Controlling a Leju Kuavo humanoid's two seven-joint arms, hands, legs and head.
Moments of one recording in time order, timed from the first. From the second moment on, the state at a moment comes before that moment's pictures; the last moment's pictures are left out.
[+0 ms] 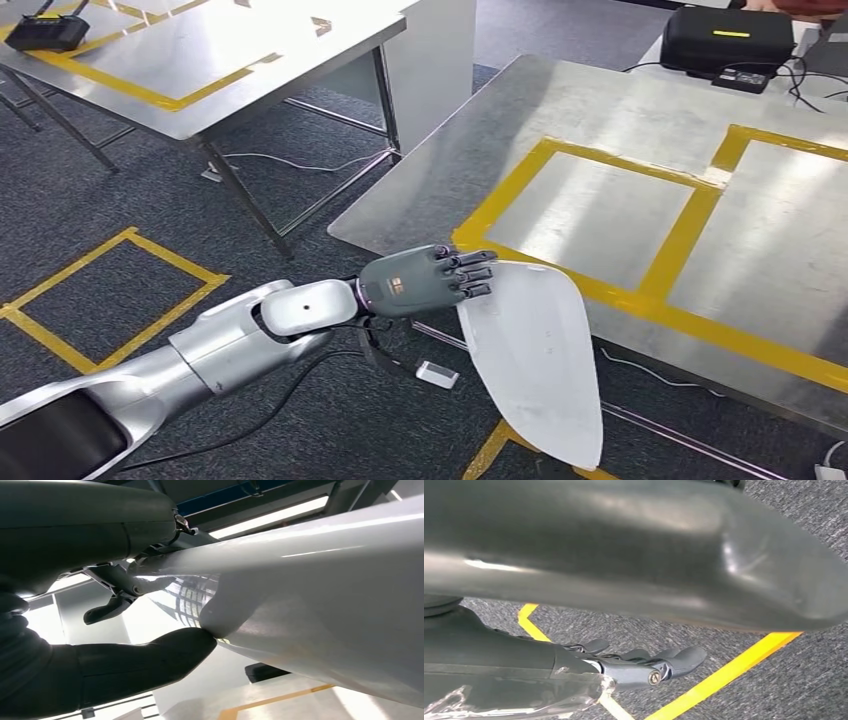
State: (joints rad) left arm -0.71 0.05 -1.23 -0.95 -1.21 0.60 -0.28; right arm -0.07 0.18 -0.47 -0.20 0.82 -0.45 -0.27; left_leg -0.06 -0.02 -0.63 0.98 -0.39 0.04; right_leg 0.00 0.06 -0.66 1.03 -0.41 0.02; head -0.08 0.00
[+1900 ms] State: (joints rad) left arm -0.73 0.03 -1.18 -0.91 -1.19 0.60 -0.29; right arm -0.09 0.17 -0.48 -0.20 0.80 -0.46 -0.24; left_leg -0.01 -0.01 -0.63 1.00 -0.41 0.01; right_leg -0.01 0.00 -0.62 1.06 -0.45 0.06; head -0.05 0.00
